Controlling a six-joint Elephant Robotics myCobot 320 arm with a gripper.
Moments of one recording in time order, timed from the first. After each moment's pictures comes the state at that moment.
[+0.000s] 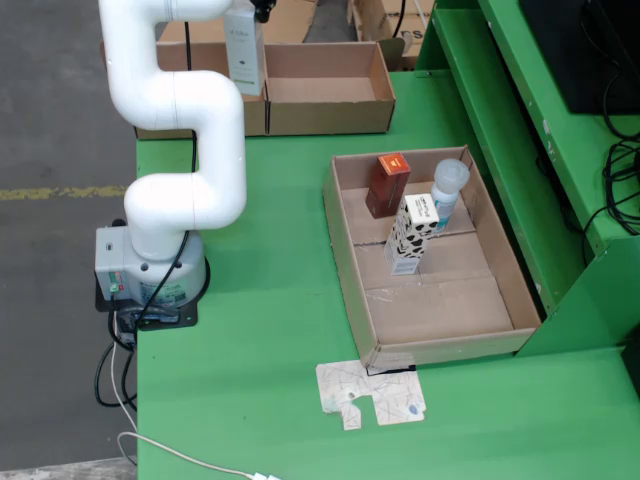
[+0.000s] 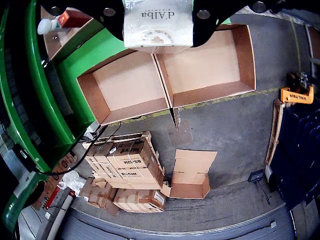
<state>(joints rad) 1.55 -0.50 -0.02 -0.55 1.28 0.27</state>
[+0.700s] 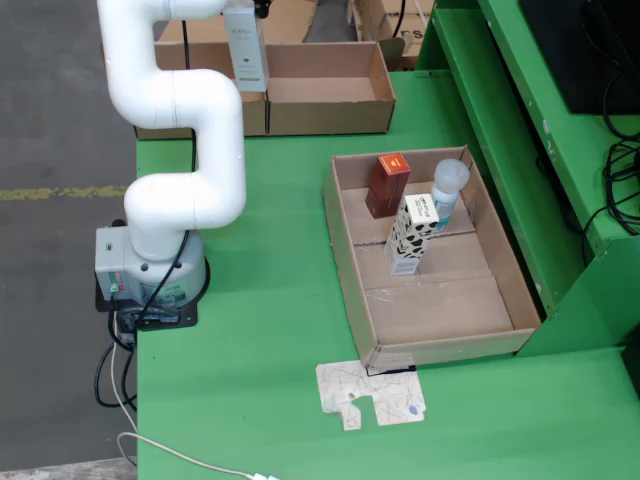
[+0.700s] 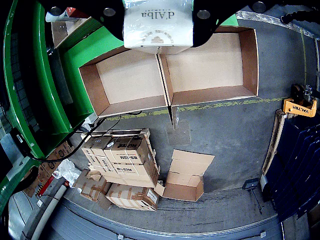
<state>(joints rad) 1.57 -0.53 -0.02 -0.52 1.26 0.17</state>
